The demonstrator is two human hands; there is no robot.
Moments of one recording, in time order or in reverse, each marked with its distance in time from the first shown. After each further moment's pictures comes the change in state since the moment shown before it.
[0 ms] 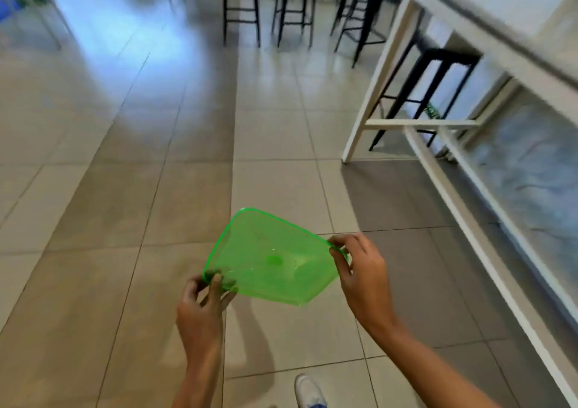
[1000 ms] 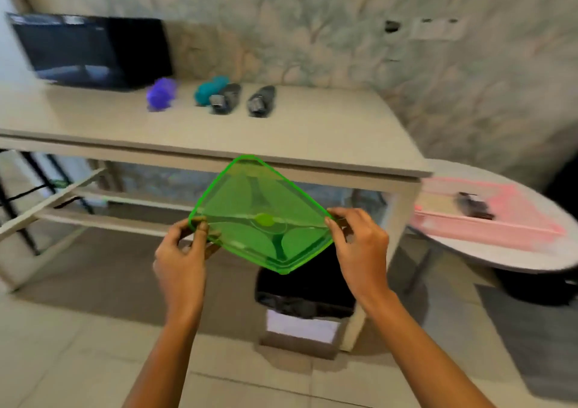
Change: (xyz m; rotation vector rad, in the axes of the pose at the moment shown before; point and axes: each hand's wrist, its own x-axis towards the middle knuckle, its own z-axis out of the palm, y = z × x) left_hand -0.510 0.109 0.076 -0.108 -1.287 0.381; right_hand -0.513 -0.118 -0.434 -0.646 1.116 0.576
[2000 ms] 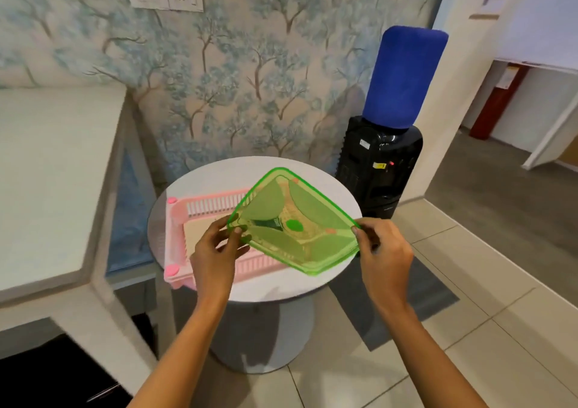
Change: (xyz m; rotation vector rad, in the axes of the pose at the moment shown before) left_hand -0.190 -0.011 0.654 -0.161 -0.756 -0.120; right_hand 0.099 0.475 -0.354 -0.490 0.397 0.340
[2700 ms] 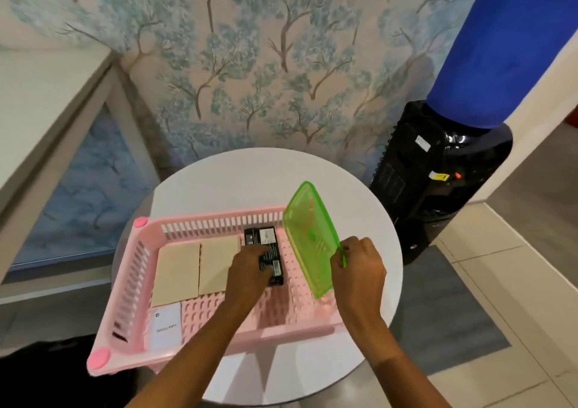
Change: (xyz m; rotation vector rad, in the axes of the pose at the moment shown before) left_hand 0.191 -0.145 0.140 0.841 -0.286 -0.170; right_hand 0.123 0.115 0.196 -0.222 -0.289 0.104
